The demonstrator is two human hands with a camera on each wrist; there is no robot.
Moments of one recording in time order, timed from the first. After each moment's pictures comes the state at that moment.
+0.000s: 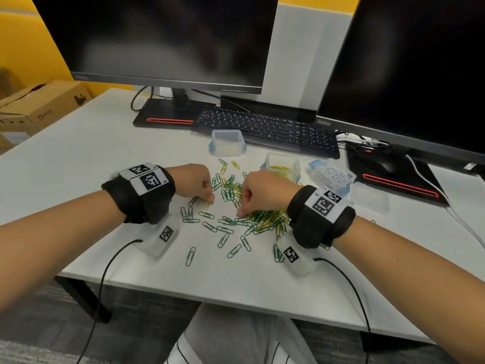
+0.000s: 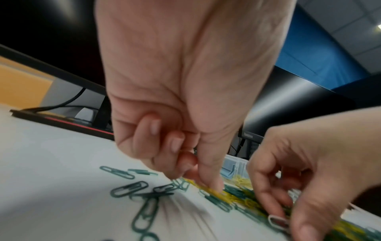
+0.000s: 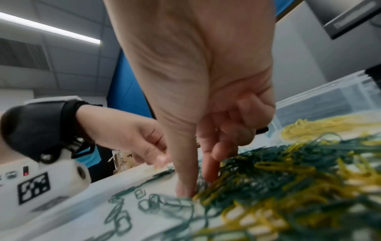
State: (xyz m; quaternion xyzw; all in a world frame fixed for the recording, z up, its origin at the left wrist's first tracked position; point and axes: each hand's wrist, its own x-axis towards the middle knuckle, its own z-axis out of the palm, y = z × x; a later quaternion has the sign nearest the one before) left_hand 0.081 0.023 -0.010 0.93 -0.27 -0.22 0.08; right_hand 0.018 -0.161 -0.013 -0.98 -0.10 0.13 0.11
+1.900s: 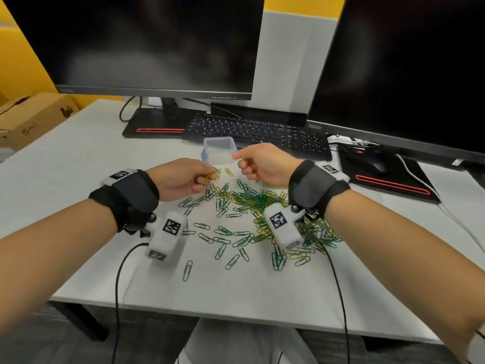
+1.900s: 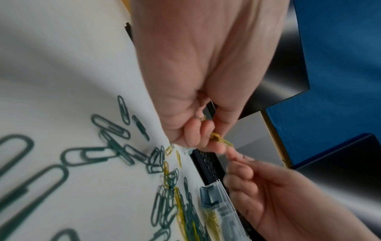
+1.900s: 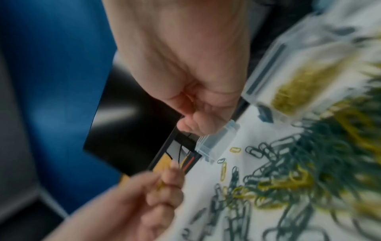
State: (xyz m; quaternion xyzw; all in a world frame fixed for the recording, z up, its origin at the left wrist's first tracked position) left_hand 0.098 0.018 -0.009 0.67 -0.09 -0.36 0.64; right_hand 0.068 -0.176 0.008 -0.71 0.11 0.12 0.69
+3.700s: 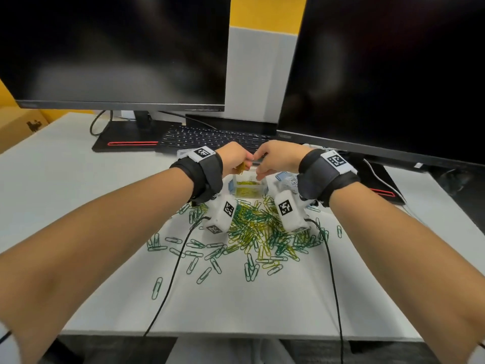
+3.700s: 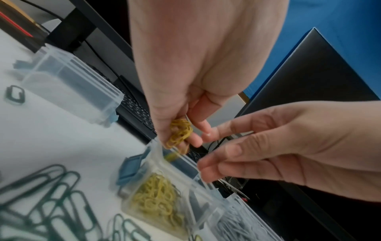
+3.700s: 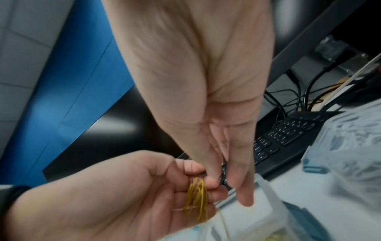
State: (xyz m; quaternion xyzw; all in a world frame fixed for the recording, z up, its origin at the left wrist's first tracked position) left_hand 0.117 -0.145 0.018 0.78 -0.12 -0.27 0.55; right_hand 0.058 -0.258 0.050 -0.96 0.08 0.13 0.23
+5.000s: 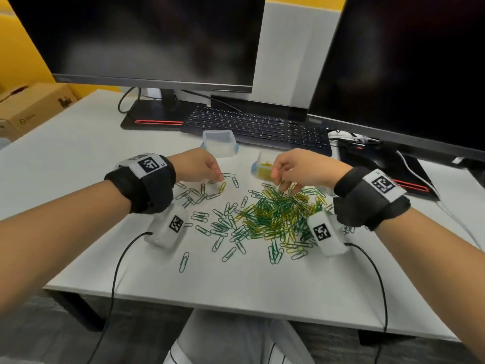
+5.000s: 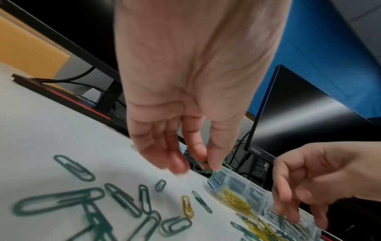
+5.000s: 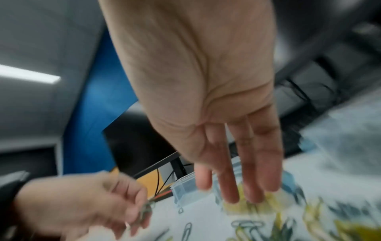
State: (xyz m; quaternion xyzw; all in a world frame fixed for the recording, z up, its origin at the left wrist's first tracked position) left_hand 0.100 0.000 -0.004 0.91 -0.22 -0.20 0.29; right_hand 0.006 -0.232 0.031 -0.95 0.01 0.14 0.29
